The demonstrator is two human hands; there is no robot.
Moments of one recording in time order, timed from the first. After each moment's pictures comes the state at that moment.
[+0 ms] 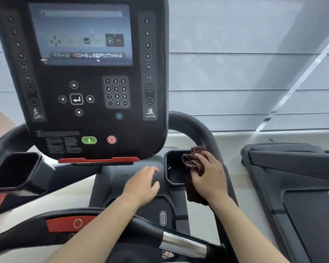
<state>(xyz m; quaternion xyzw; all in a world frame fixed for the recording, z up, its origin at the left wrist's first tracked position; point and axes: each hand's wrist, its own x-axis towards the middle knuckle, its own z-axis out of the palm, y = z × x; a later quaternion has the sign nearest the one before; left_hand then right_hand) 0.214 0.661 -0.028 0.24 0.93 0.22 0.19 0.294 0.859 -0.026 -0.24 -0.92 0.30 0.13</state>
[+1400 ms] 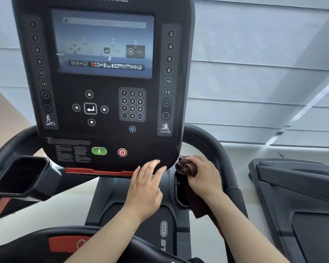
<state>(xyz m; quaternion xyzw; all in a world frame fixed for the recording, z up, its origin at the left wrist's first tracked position) 0.198 0.655 -0.012 0.30 0.94 0.16 -0.04 0.219 0.849 -0.013 -0.15 -0.94 0.29 0.09</state>
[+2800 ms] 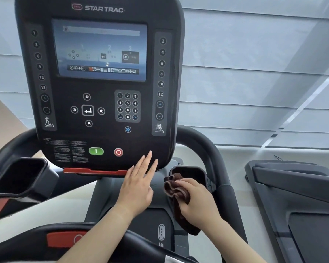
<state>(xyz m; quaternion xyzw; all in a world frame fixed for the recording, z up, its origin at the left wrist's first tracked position) 0.191 0.647 -0.022 0.31 0.94 0.15 -0.01 0.283 0.825 -0.012 -0.09 -0.95 0.31 0.02</state>
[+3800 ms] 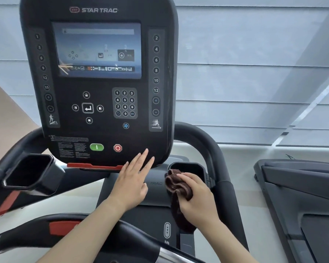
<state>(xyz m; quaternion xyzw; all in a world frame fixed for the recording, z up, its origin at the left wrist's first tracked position) 0.191 0.638 -0.013 0.31 0.95 0.09 0.02 0.300 0.824 -0.006 -0.10 -0.90 0.41 0.12</state>
